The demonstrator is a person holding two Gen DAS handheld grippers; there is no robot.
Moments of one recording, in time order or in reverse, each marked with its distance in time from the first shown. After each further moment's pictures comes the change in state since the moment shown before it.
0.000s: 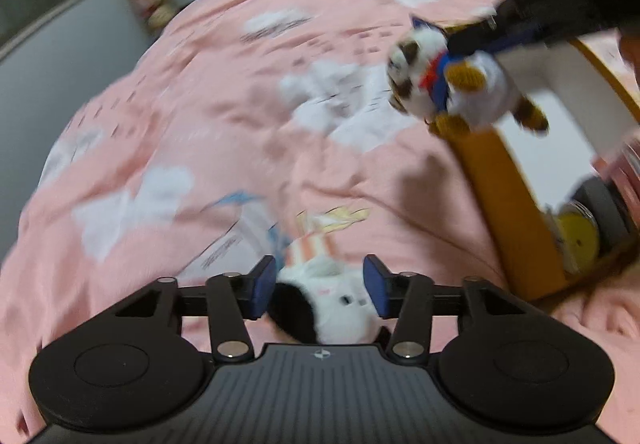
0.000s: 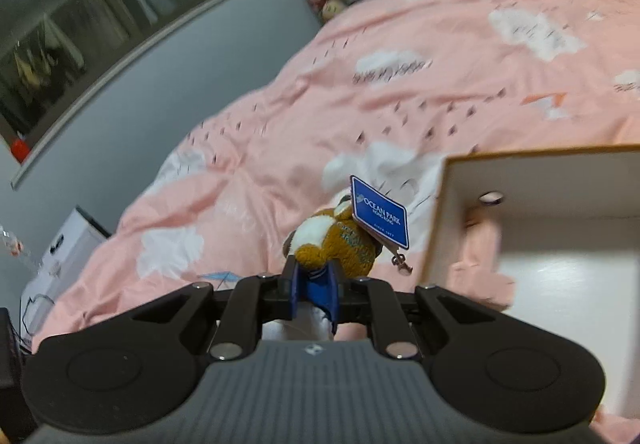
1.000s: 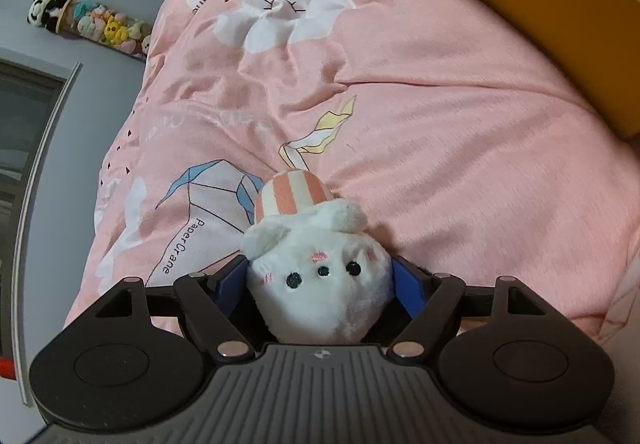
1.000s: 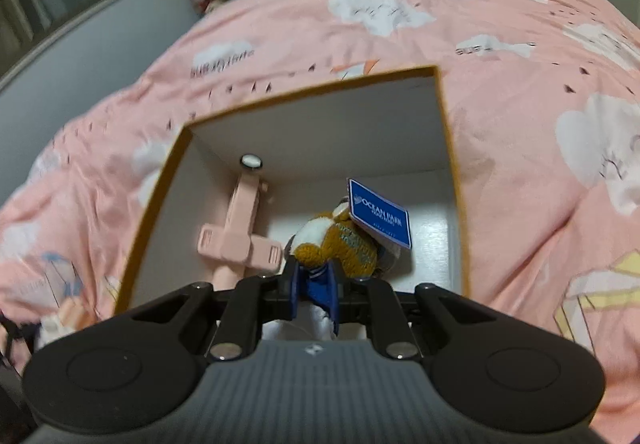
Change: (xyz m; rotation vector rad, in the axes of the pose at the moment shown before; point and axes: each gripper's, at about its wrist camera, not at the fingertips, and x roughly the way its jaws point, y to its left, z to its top) left arm 0.096 -0.081 -0.036 0.435 0.252 0.371; right arm -0.020 -0.129 -0.036 0.041 0.031 -0.322
